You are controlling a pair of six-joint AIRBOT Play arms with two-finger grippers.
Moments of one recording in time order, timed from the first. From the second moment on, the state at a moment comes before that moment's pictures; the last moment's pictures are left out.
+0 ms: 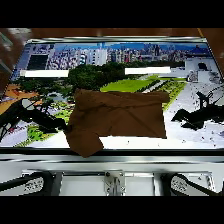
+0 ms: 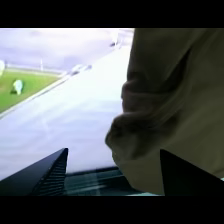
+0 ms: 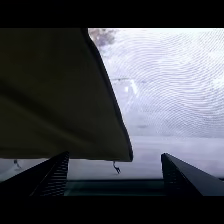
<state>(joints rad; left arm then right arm) 0.06 -1.34 0.84 1.22 -1.21 -1.43 -0.42 -1.30 0.97 -1.22 1.31 1.37</state>
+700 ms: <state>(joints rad) -0.02 -1.38 0.84 1.18 -1.12 -1.38 -0.42 -1.41 0.86 -1.16 1.31 1.33</state>
